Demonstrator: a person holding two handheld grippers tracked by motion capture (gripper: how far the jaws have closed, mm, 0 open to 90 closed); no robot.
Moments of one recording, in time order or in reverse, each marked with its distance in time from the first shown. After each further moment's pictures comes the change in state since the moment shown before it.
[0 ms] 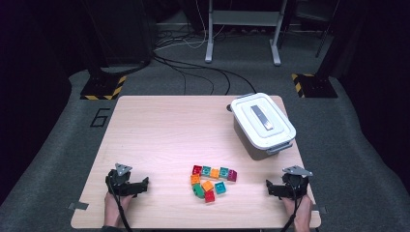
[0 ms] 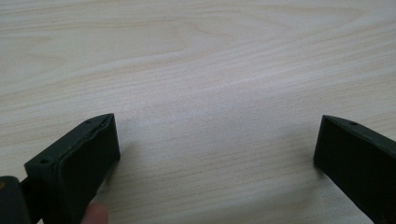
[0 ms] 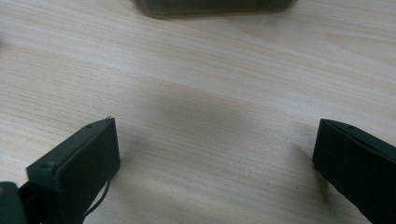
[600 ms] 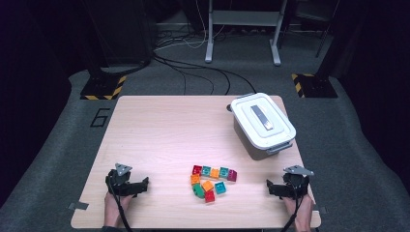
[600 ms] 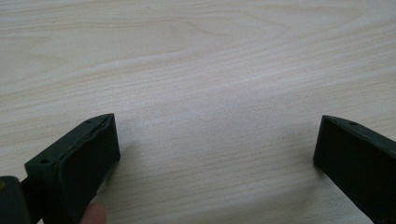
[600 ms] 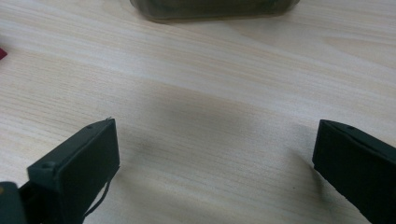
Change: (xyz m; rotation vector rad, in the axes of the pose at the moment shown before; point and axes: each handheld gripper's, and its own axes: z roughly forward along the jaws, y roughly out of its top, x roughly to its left) left arm 0.000 0.000 0.000 0.000 0.000 0.000; right arm -0.002 0.002 -0.003 -0.002 0.012 0.001
